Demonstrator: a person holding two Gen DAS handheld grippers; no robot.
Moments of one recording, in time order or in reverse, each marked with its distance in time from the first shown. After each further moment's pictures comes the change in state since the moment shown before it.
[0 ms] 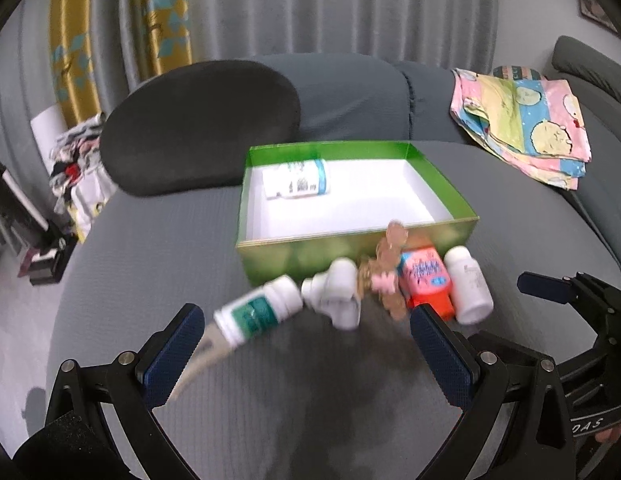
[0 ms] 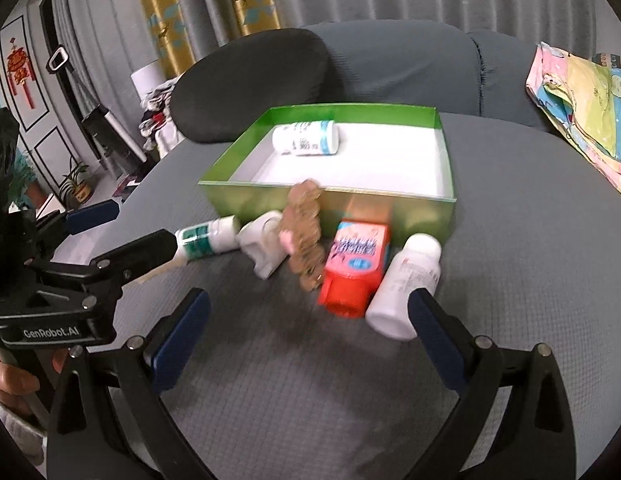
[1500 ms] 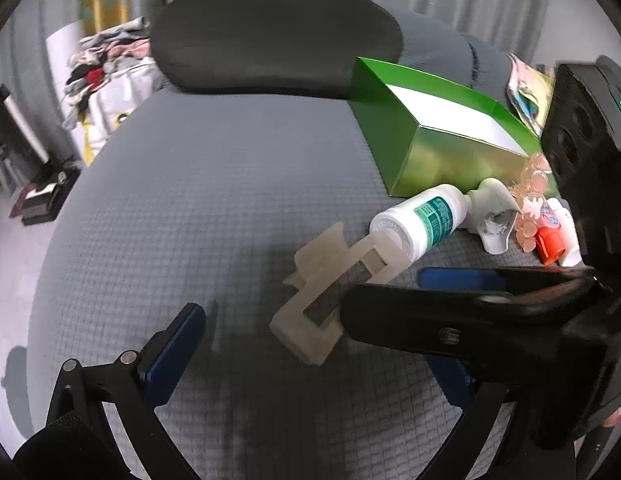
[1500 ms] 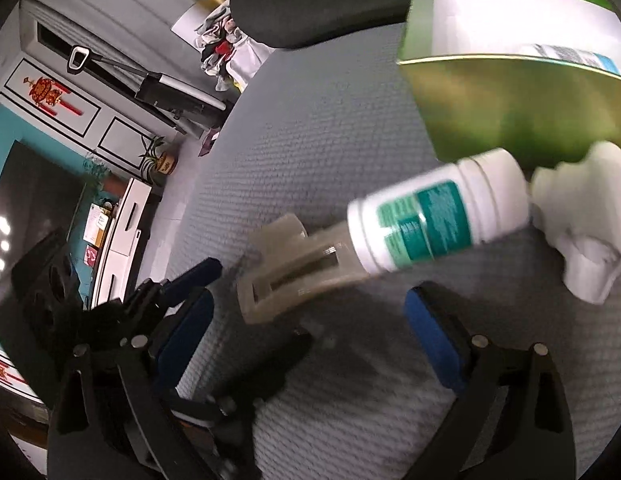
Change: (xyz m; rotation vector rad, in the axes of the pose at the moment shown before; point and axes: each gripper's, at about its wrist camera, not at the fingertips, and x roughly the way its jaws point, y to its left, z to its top) left arm 0.066 0.133 -0.062 -0.101 0.141 -0.038; right arm 0.168 0.136 0.019 0.171 0.322 0.426
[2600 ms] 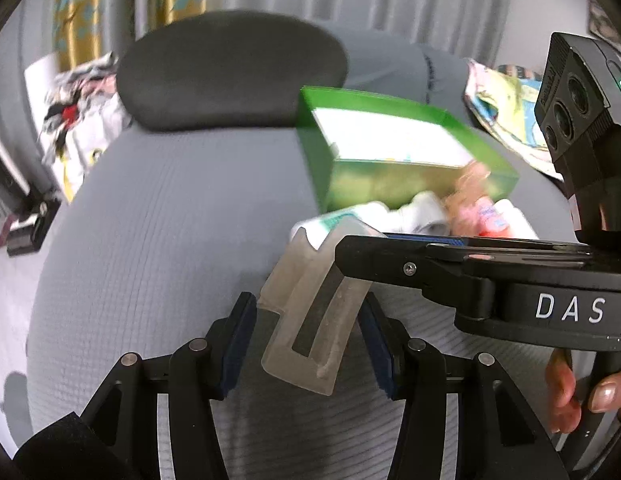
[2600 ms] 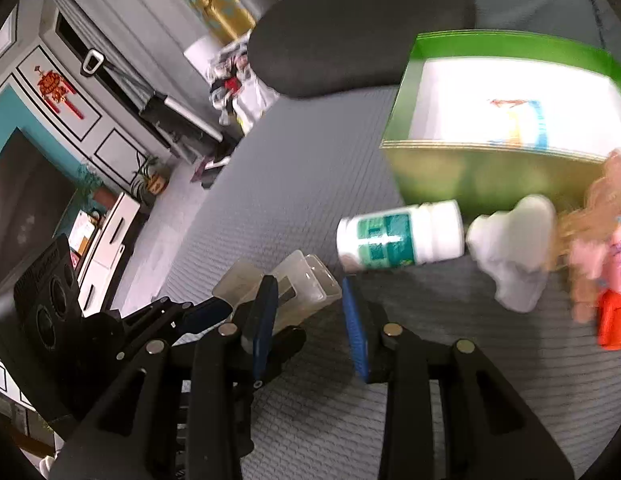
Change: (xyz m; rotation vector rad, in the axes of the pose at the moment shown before) left arm -0.039 -0.044 0.010 0.084 -0.080 -0.075; right arm -0.063 0.011 -0.006 -0.101 -0.193 -0.093
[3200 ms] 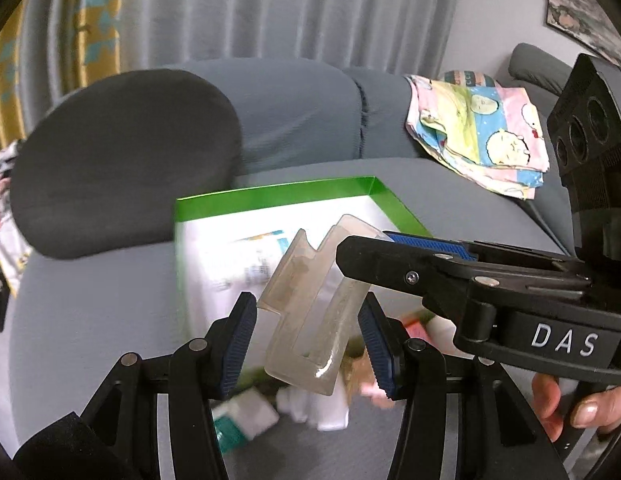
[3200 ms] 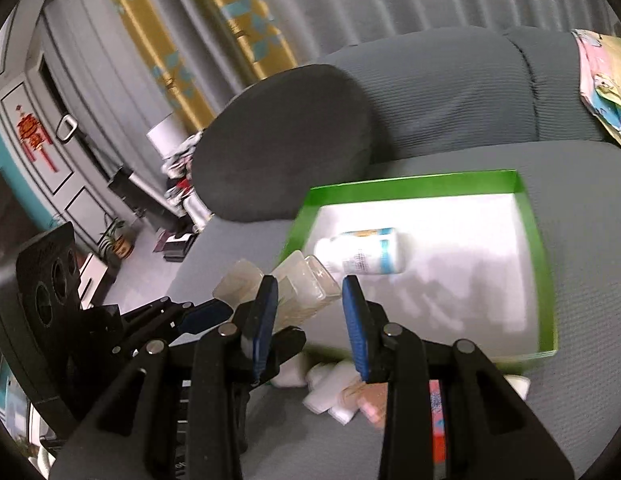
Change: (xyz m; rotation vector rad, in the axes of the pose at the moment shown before) left arm 0.059 -0.073 0.140 0.110 -0.030 -0.163; right arm -0.074 -0.084 0.089 0.036 -0.195 -0.144
